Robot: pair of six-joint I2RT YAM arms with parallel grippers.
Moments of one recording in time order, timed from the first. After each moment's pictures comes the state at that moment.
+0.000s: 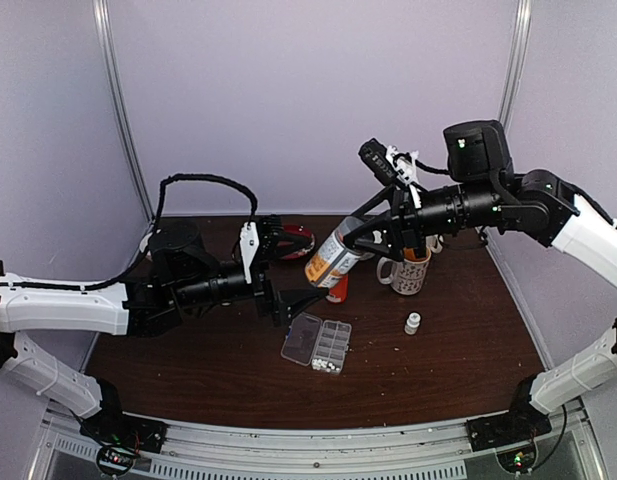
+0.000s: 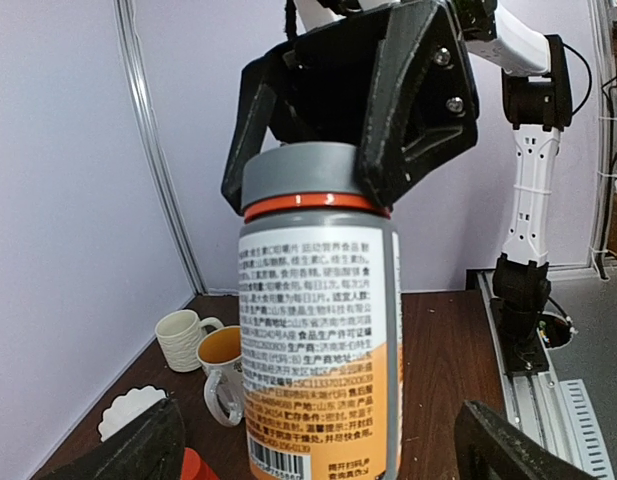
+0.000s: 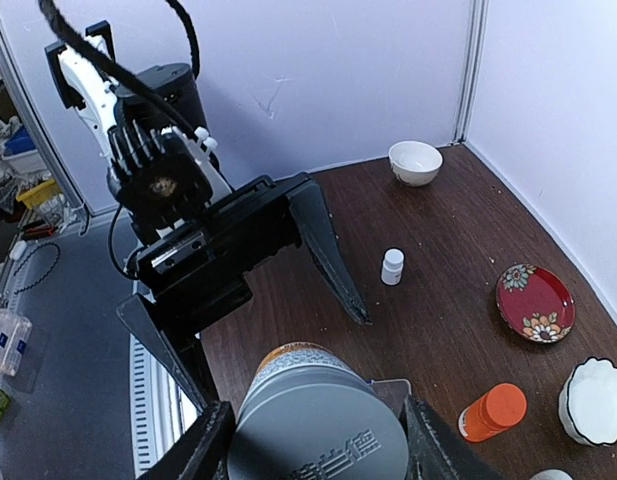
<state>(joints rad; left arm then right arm) -1.05 1.30 0.82 0.53 0.28 0.17 0.89 1.30 1.51 -0.63 -0.41 -0.13</state>
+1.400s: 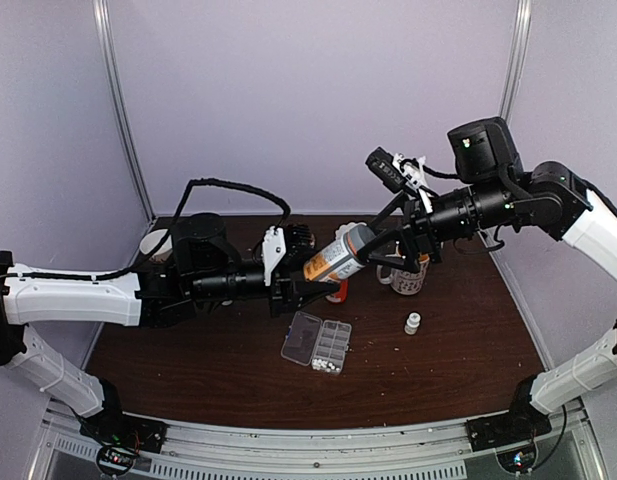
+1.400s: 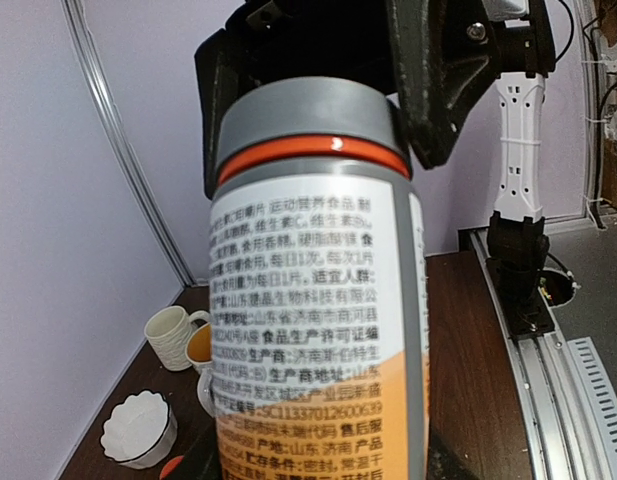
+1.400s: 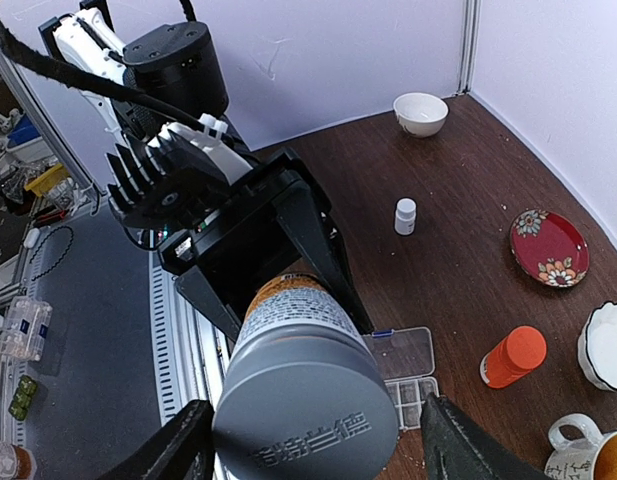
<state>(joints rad) -1.06 1.38 0.93 0.40 0.32 0.30 0.90 1.28 1.56 -0.81 -0.40 -0.08</state>
